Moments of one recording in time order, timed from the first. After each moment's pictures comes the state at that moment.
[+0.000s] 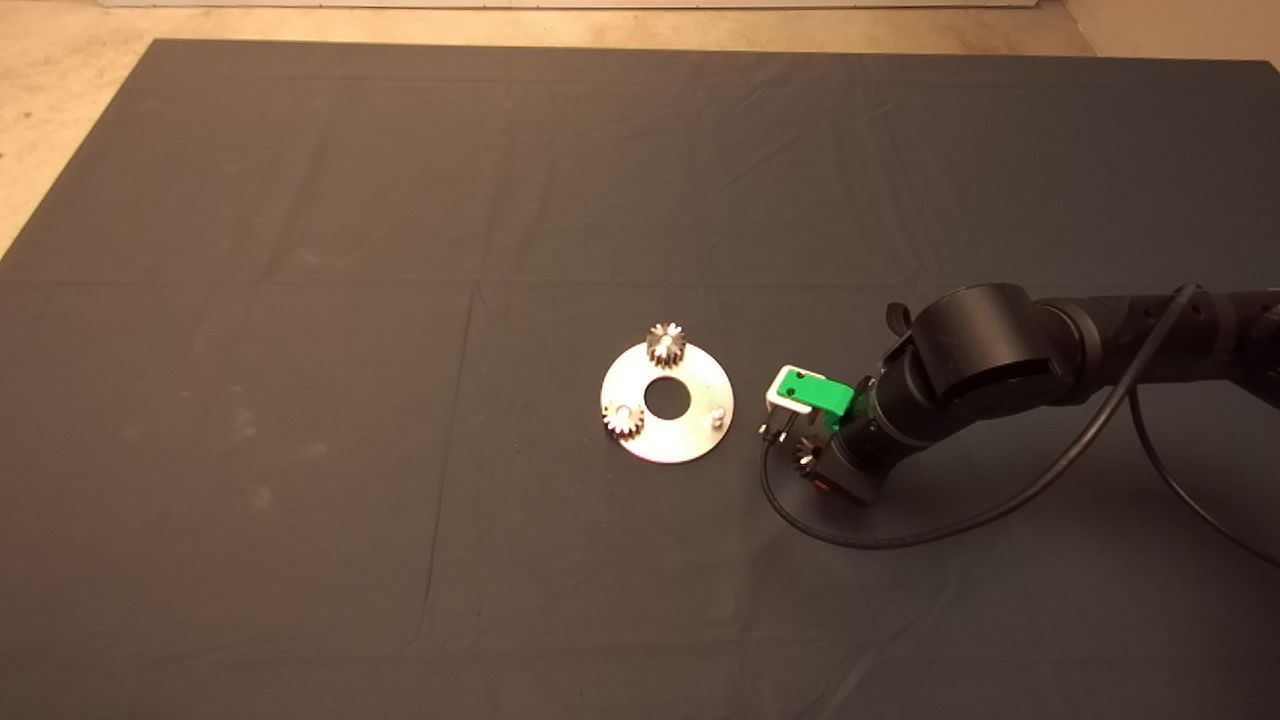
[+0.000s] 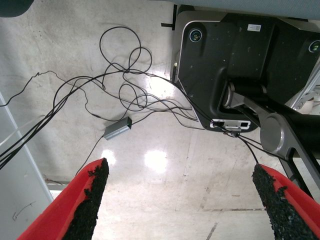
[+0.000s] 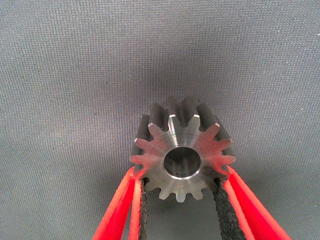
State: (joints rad) left arm -0.49 1.14 -0.34 -0.04 1.52 -0.89; right arm 0.18 2.49 -0.89 -0.50 -1.54 0.69
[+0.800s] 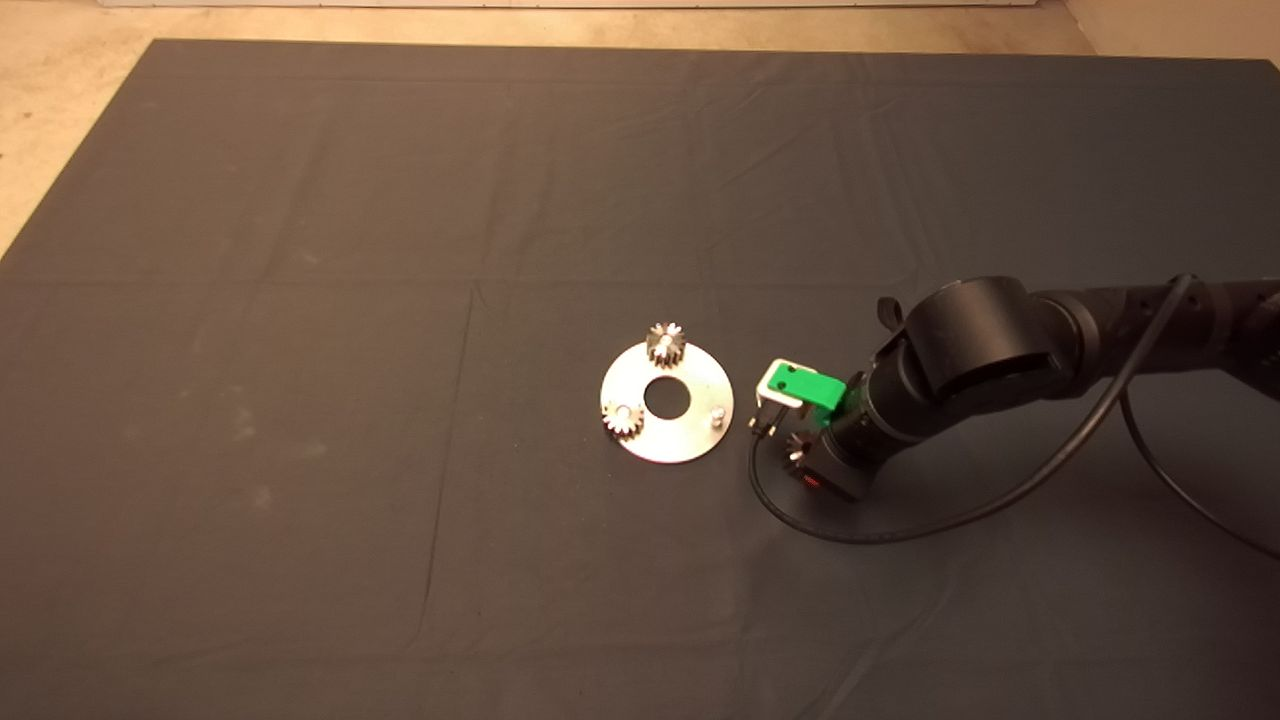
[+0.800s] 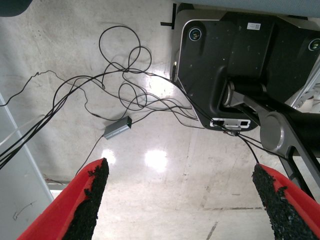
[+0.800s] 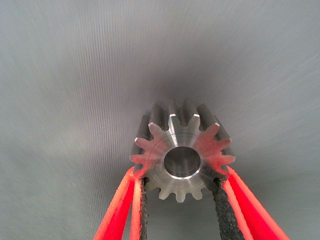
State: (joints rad) left arm -0.49 1.14 -0.34 -0.04 1.52 -0.88; right arm 0.23 2.53 -0.87 -0.48 -1.54 0.75
